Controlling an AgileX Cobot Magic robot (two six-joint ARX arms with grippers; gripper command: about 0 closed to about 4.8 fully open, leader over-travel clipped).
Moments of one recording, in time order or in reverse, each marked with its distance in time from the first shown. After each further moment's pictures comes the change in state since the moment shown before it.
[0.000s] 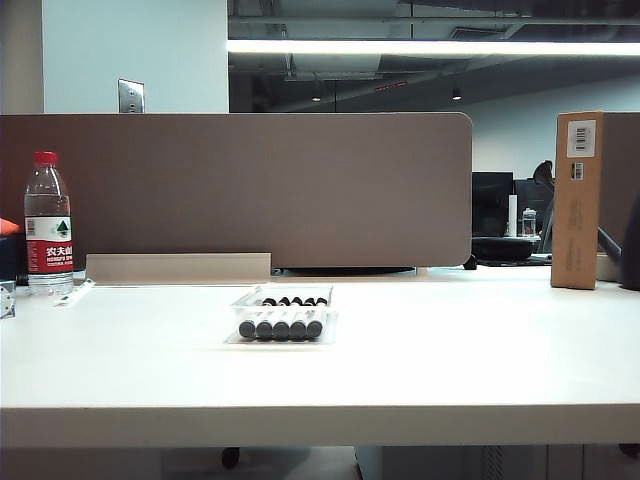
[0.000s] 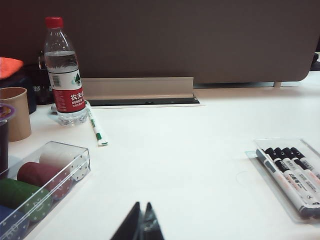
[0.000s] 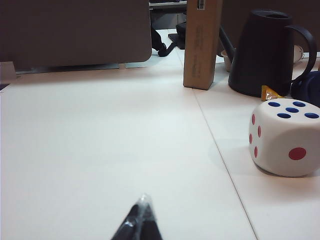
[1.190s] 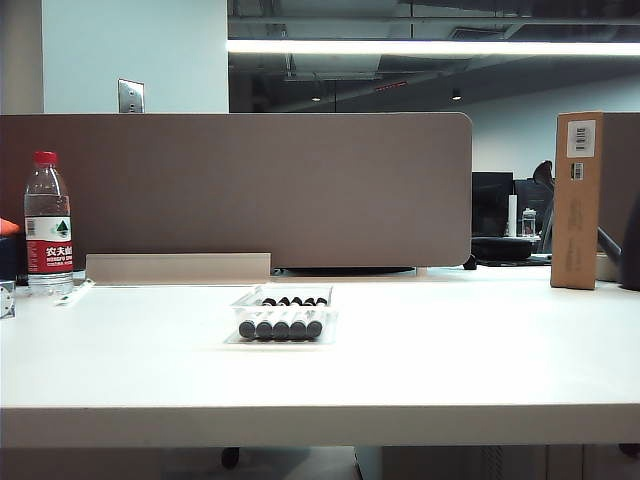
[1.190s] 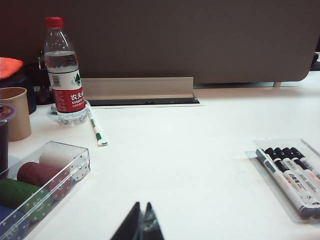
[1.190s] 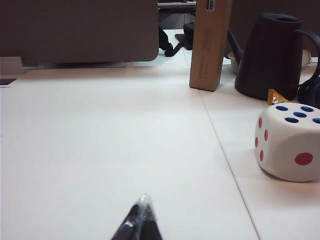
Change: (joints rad) left arm 0.000 0.000 0.000 0.000 0.000 0.000; right arm 0.001 0.000 0.000 0.000 -0.024 -0.025
